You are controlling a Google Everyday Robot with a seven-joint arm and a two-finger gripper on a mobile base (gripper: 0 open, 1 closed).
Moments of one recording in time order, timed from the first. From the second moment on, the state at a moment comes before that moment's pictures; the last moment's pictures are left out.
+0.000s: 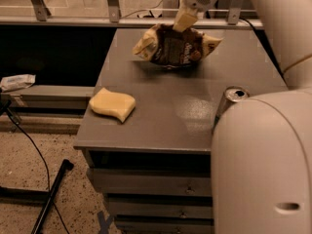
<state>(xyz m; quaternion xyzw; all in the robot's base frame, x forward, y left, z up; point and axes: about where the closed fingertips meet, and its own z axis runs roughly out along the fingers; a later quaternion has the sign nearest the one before) 0.735 -0.076 0.964 -0.66 0.70 0.00 0.28</state>
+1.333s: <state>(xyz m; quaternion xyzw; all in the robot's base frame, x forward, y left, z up) 0.639 -0.145 0.967 -0.65 0.69 0.07 0.32</state>
